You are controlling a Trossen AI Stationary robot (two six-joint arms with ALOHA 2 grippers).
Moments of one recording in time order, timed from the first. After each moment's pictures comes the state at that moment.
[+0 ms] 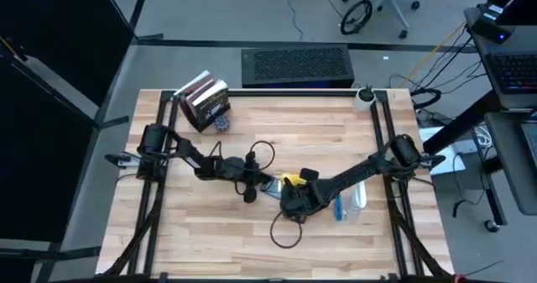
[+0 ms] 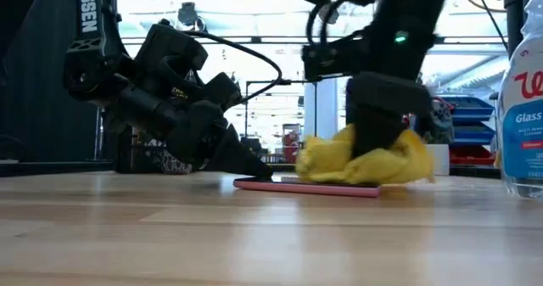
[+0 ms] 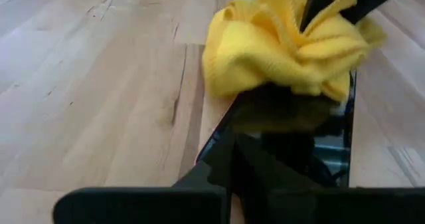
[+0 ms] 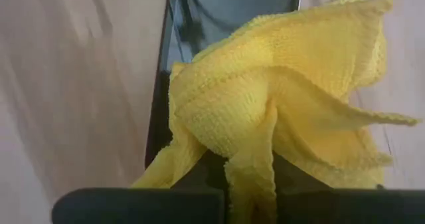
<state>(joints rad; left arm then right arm) -0.03 2.01 0.56 0.97 -0.01 -0.10 0.39 1.97 1.30 -0.85 0.30 0.63</state>
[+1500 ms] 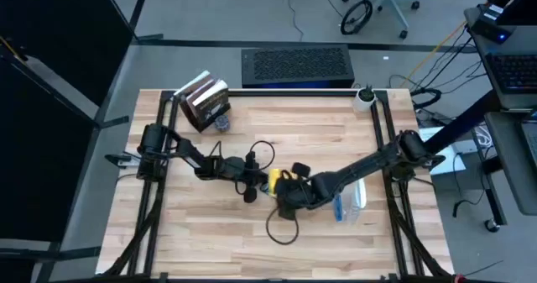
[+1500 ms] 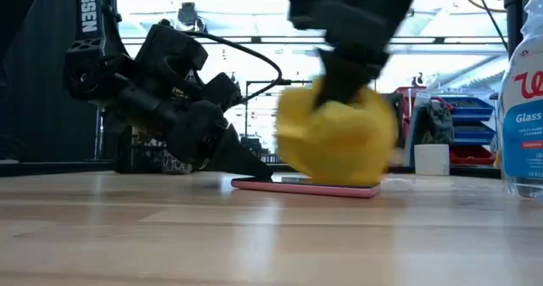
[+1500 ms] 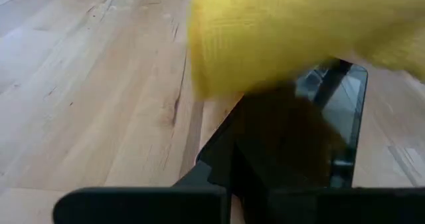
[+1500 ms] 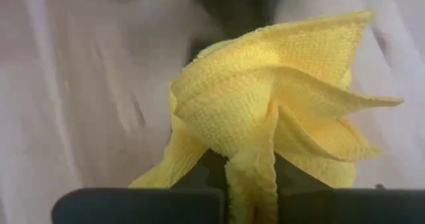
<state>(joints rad) -0.03 2.01 0.56 0.97 -0.01 -0.10 0.33 1.89 1.34 -0.52 0.43 0.51</state>
